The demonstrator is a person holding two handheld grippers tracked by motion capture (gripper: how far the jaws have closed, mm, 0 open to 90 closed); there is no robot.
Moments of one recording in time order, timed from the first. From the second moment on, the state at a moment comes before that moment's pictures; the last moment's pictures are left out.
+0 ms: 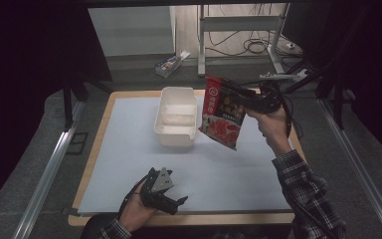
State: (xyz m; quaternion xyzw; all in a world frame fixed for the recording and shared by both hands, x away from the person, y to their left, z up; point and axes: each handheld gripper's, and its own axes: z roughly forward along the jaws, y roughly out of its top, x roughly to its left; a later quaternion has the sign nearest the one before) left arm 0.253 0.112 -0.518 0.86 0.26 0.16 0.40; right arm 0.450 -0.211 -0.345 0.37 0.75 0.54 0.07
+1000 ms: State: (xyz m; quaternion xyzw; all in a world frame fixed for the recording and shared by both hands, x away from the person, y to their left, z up) left arm 0.247 0.111 -0.523 0.87 0.25 0.15 0.40; right arm 0.492 -0.127 -0.343 0.36 0.76 0.54 0.07
